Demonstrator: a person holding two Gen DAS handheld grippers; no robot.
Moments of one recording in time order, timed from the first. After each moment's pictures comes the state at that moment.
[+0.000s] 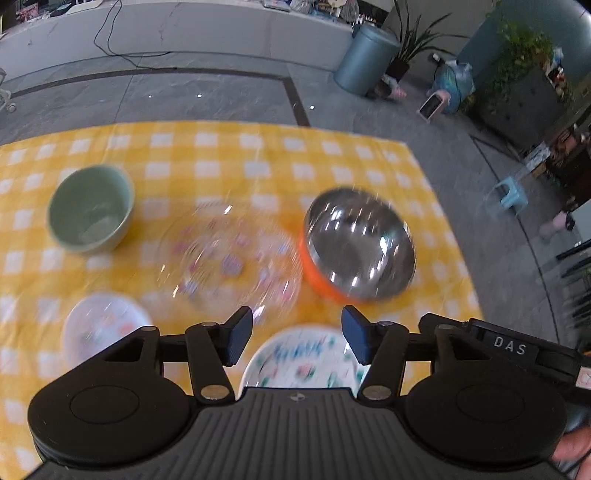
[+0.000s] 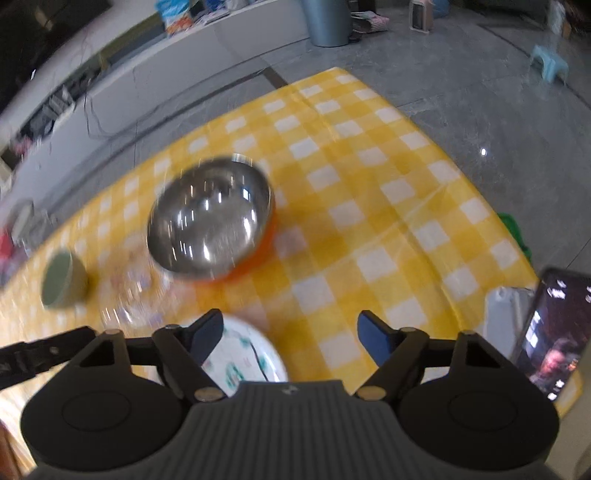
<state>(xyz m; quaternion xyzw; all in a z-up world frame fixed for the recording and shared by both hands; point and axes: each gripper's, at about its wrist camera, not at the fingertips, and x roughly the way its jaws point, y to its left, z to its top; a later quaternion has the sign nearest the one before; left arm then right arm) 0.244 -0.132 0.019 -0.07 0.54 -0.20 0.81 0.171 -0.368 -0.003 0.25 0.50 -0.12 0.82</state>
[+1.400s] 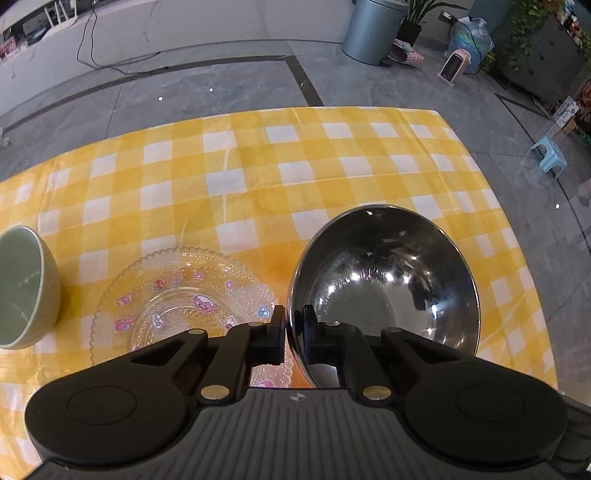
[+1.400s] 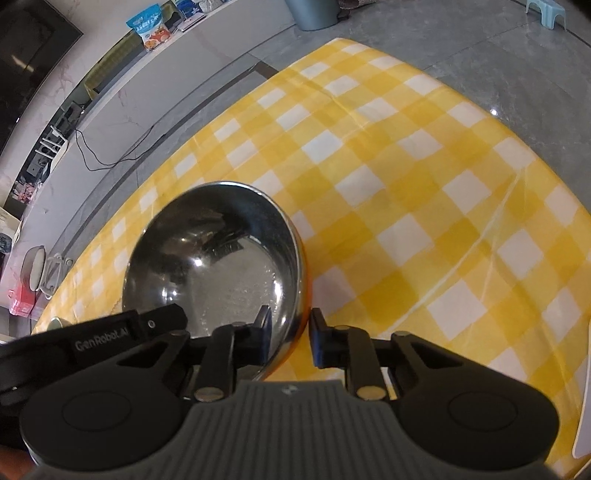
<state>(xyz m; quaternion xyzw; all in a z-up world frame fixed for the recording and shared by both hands) 0.301 -0.206 -0.038 0.03 0.56 -0.17 0.81 0.237 -0.373 -0.070 0.31 0.51 -0.11 0.79</state>
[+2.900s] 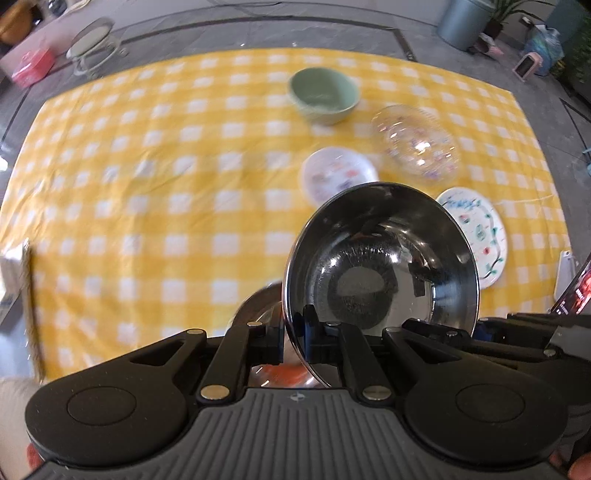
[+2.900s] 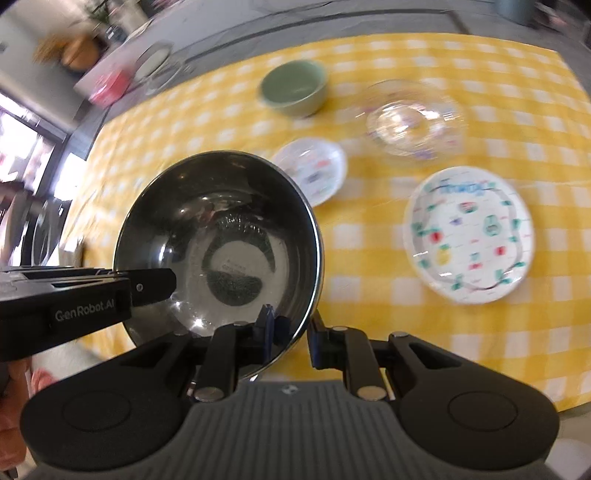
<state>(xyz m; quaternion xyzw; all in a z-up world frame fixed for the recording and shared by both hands) 0.115 0.043 0.069 0.01 0.63 -0.05 0.77 0.109 -0.130 0.032 0.12 0.62 0.15 0.76</state>
